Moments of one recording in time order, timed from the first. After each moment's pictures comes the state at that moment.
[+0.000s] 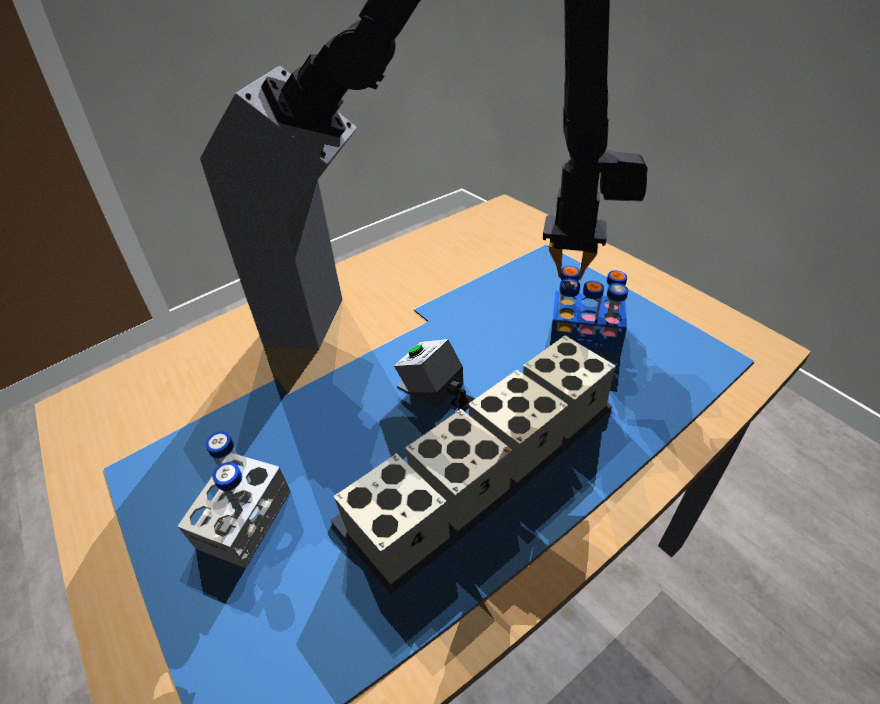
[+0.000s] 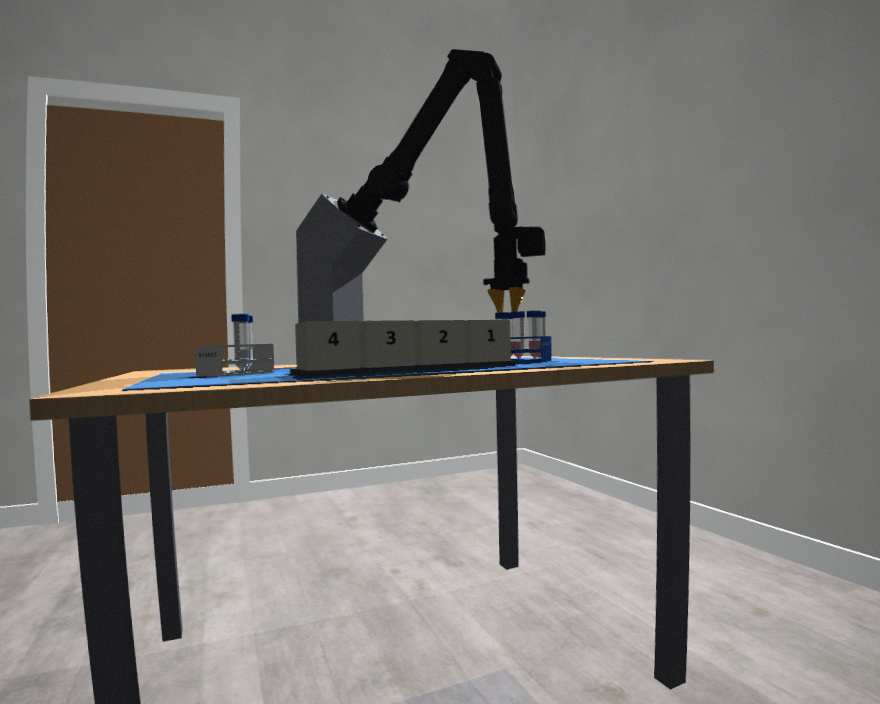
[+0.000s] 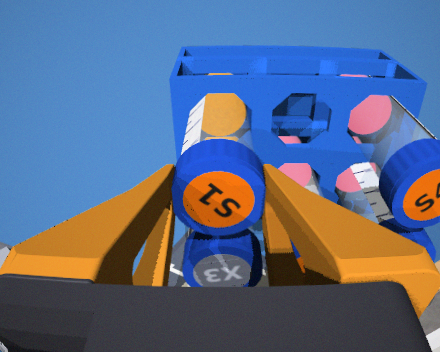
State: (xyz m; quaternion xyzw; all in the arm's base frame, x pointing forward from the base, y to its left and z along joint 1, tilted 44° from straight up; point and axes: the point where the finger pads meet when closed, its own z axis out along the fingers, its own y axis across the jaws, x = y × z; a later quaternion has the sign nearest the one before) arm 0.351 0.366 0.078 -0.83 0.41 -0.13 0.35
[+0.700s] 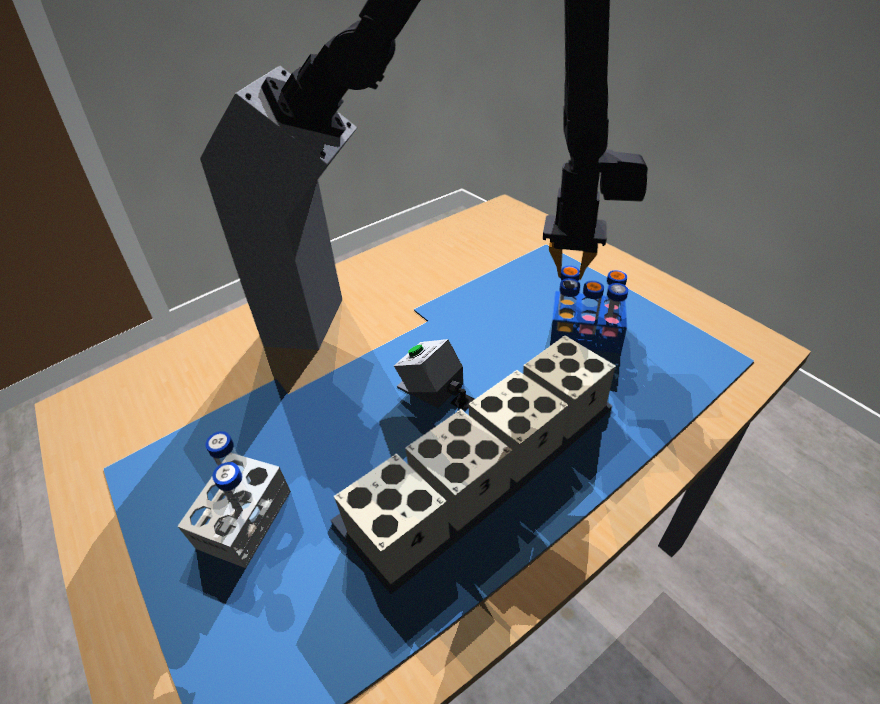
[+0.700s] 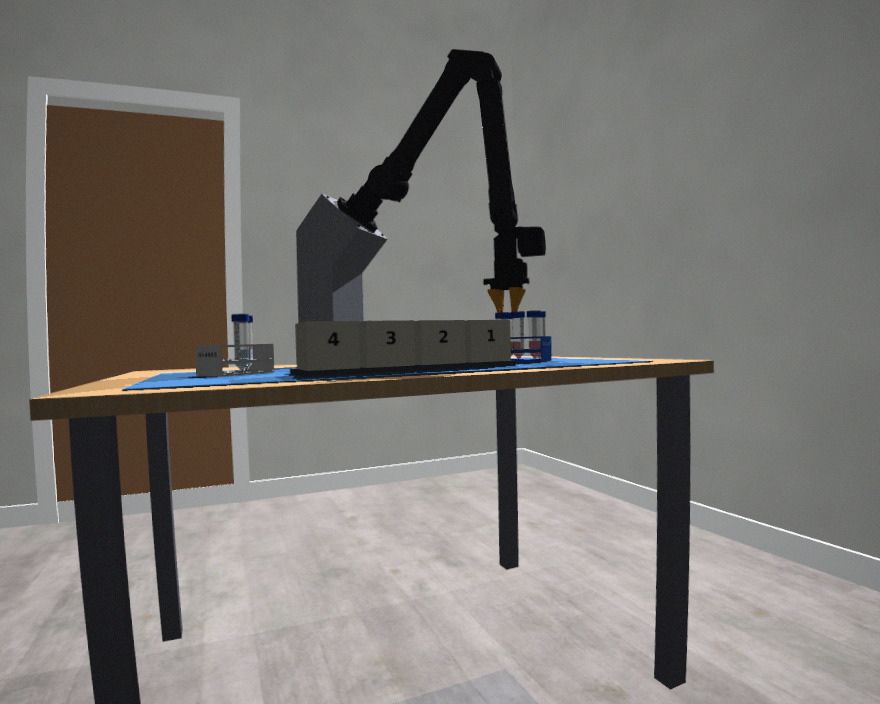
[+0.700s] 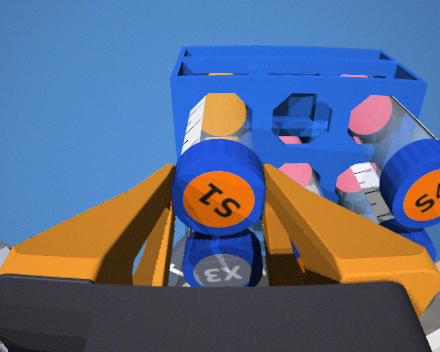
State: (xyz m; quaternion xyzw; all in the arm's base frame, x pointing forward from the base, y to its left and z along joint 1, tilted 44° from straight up) arm 0.351 0.366 0.078 -0.83 0.41 -0.13 0.35
